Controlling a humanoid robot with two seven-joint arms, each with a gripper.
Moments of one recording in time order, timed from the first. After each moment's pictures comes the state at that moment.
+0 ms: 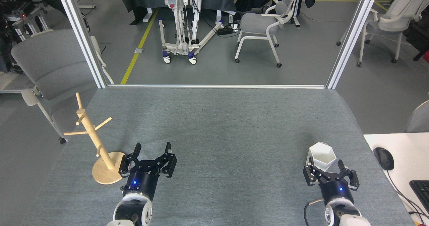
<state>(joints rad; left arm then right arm) -0.16 -0.12 0.04 -1.44 -1.52 -0.08 0.03 -0.29 -0.12 -0.11 -0.94 1.45 -0.04 -0.15</state>
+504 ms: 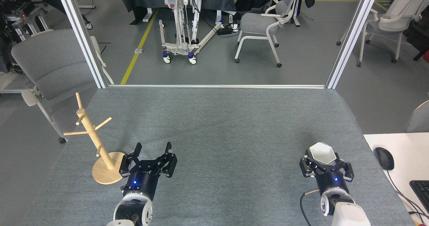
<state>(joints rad) -0.16 -0.12 0.04 -1.44 -1.52 -0.08 0.03 -0.40 -0.12 -0.09 -0.80 1.45 -0.03 -0.15</state>
